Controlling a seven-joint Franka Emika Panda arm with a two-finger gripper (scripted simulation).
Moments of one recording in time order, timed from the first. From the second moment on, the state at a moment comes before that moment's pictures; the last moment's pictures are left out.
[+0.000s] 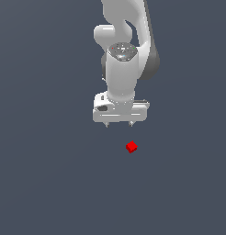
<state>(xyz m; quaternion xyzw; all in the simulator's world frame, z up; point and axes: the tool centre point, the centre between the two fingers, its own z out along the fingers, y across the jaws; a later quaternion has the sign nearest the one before) 0.017 0.026 0.200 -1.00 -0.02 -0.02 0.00</state>
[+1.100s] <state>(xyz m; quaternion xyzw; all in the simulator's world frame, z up) 0.033 0.069 0.090 -0.98 -0.18 -0.01 0.00</state>
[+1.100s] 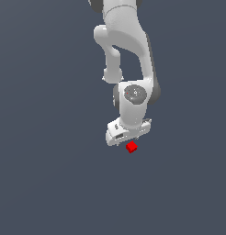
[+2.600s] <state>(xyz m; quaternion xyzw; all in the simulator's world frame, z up) 0.035 0.097 0.020 -0.96 -0.28 0.00 0.00</state>
